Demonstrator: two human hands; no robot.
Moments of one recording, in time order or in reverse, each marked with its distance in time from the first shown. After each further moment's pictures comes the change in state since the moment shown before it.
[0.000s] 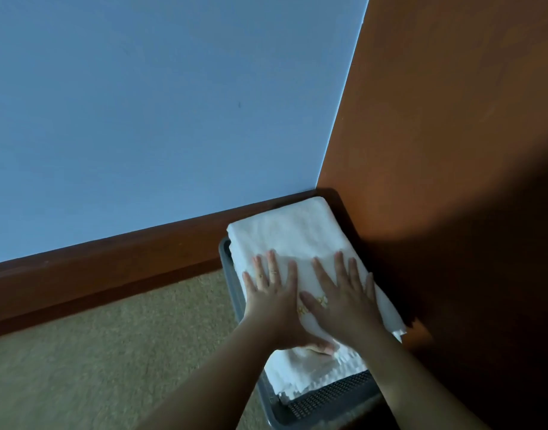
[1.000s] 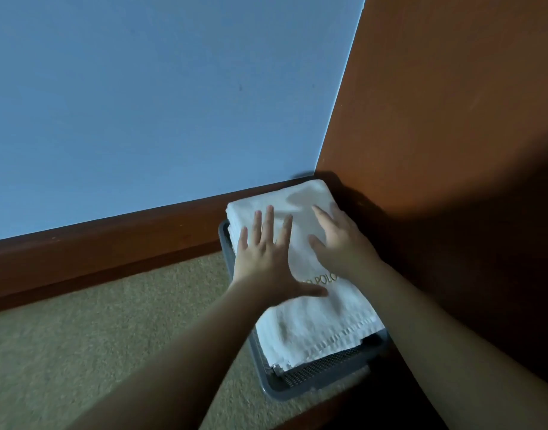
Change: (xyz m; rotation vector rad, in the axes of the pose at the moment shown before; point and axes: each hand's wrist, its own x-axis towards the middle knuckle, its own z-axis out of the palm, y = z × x) left_hand -0.019 -0.002 -0.042 -0.076 0.328 -0.022; right_hand 0.034 -0.006 -0.073 0.263 0.111 -0.086
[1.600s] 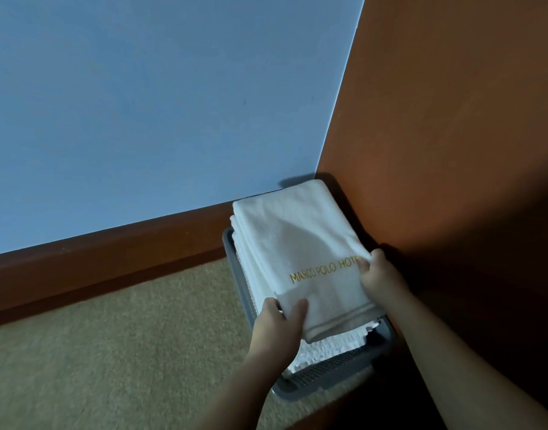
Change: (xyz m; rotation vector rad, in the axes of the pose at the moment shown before) left_hand -0.085 0.012 0.042 -0.970 -0.110 -0.528; right_hand -0.041 0.067 0.024 0.150 0.093 0.428
